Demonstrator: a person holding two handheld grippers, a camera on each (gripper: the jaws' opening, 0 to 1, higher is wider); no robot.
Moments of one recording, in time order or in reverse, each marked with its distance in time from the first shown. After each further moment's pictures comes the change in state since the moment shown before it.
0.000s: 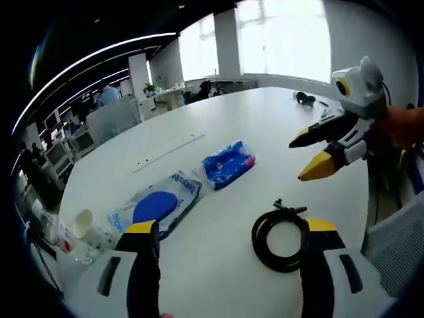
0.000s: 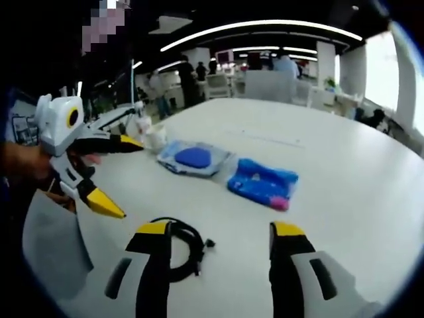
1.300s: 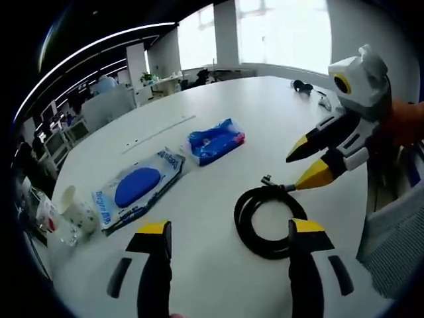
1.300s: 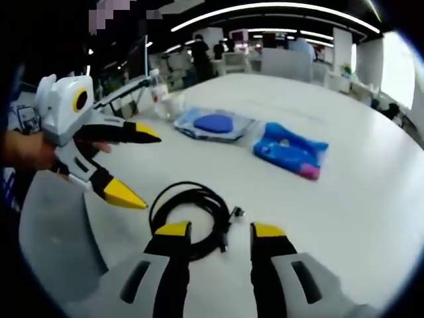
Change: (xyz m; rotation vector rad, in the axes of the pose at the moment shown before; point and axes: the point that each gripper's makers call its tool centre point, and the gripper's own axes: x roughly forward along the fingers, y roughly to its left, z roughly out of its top) left arm 0.014 -0.026 -0.042 -0.013 0.069 -0.020; right arm 0.017 0.035 -0.051 -0.032 0.139 0.077
